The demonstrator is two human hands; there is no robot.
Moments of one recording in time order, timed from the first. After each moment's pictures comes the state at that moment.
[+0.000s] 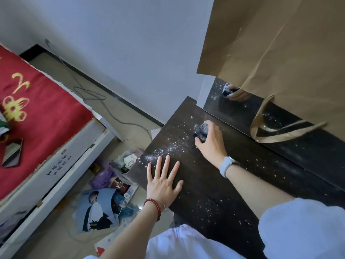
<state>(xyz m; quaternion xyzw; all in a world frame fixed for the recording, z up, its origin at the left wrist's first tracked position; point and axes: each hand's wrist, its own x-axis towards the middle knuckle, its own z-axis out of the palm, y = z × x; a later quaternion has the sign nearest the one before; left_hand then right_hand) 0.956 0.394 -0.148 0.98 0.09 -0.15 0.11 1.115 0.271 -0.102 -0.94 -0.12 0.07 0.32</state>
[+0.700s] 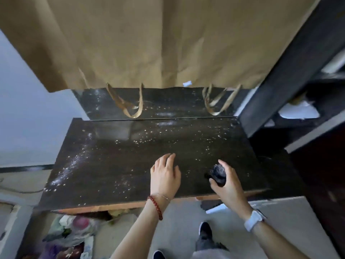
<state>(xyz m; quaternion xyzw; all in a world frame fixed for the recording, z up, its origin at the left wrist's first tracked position) 0.874 0.156 -0.050 0.93 -0.17 0.01 0.34 0.783 -0.018 -0.048 -0.89 0.21 -0.09 0.39</state>
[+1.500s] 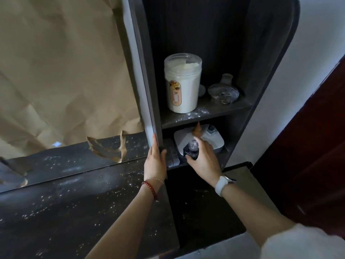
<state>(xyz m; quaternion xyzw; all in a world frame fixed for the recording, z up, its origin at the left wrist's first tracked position) 0.920 -0.252 0.004 0.89 -0.19 0.02 0.42 0.847 -0.390 0.010 -0.91 0.19 -0.20 0.32</state>
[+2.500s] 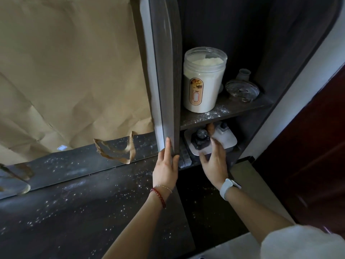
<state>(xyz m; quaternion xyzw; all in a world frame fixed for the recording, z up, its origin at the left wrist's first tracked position) 0.933 -0.232 -0.014 0.88 -0.25 -0.02 0.40 0.869 -0.373 -0.025 -0.87 0.28 -0.25 0.30</state>
